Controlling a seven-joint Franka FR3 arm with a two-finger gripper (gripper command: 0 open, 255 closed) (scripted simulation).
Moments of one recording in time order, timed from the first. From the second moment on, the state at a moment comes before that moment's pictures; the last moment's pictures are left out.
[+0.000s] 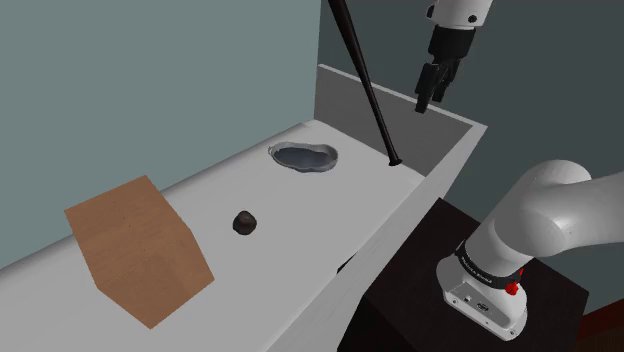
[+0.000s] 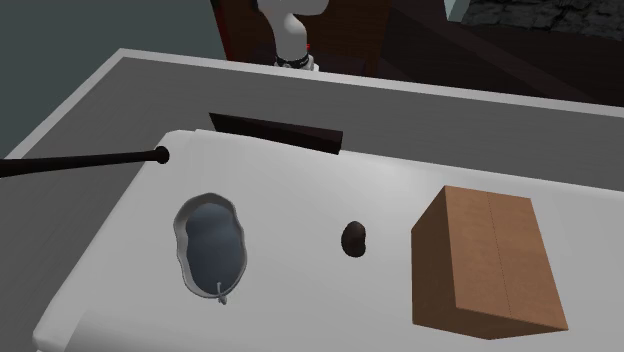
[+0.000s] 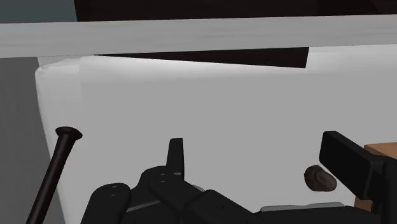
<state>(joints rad) -0.01 -0.80 -0.06 -2.41 -0.01 1.54 -0.14</state>
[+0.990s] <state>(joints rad) 0.07 -0.56 0.13 -2.54 0.13 1.96 0.05</state>
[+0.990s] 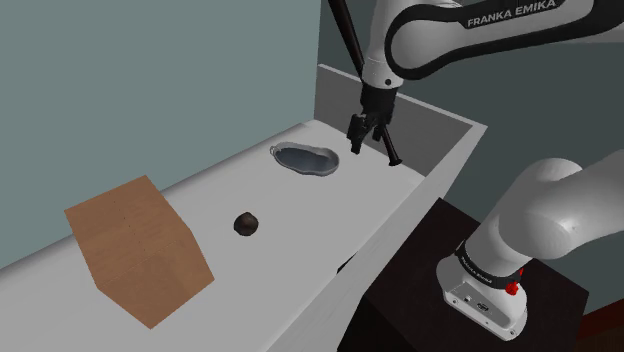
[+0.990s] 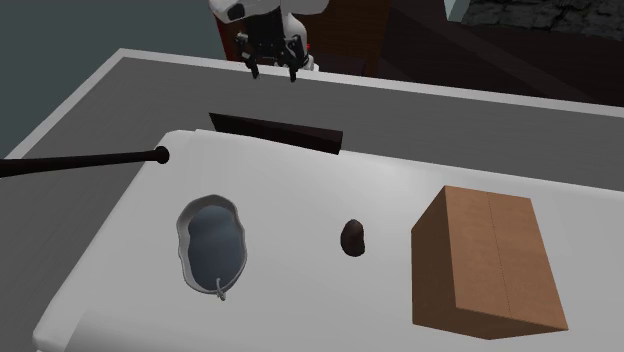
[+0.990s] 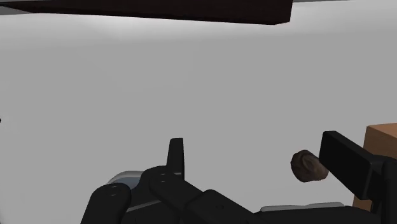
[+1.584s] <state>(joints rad) 0.11 -0.26 0.25 -2.50 0.15 2.25 0.20</state>
